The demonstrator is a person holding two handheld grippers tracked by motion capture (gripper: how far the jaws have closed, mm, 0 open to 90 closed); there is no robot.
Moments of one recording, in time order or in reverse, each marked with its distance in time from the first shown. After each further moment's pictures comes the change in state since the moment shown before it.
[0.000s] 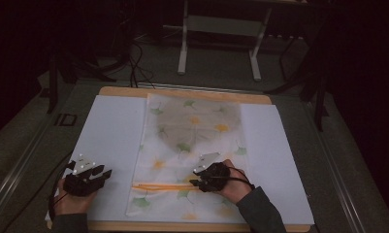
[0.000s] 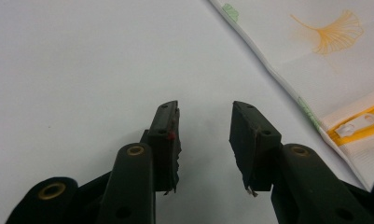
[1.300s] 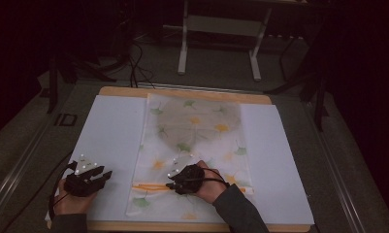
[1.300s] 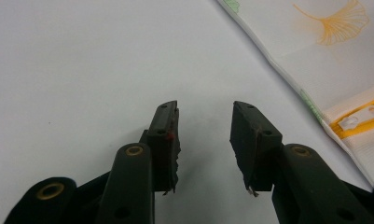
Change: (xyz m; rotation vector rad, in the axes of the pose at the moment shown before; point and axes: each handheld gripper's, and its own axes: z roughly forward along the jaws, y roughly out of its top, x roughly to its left) left arm -0.002 0.001 0.001 0.028 0.007 0.013; right arm 0.026 0.042 0.044 -0.033 0.087 -0.085
